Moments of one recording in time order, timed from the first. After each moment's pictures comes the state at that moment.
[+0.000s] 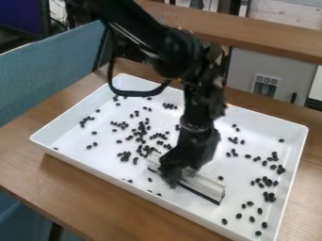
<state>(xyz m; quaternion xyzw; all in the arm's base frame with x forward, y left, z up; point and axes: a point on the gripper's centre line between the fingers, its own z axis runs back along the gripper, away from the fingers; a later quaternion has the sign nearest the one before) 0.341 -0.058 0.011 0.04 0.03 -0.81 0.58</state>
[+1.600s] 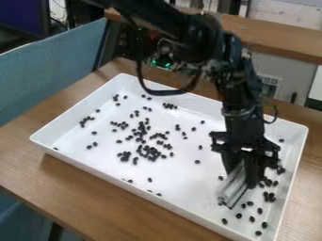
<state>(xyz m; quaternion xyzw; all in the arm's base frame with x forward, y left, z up) 0.365 -0.138 0.038 -0.16 -0.03 -0.10 0.98</state>
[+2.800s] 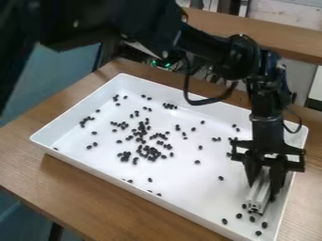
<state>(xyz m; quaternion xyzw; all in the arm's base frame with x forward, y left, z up) 0.384 -0.157 0.009 -0.11 0.06 -0.04 0.99</state>
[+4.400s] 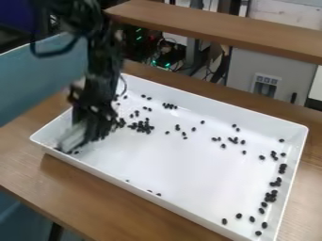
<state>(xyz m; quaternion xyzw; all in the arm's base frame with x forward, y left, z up) 0.344 0.123 0.038 0.12 0.06 -0.05 0.99</state>
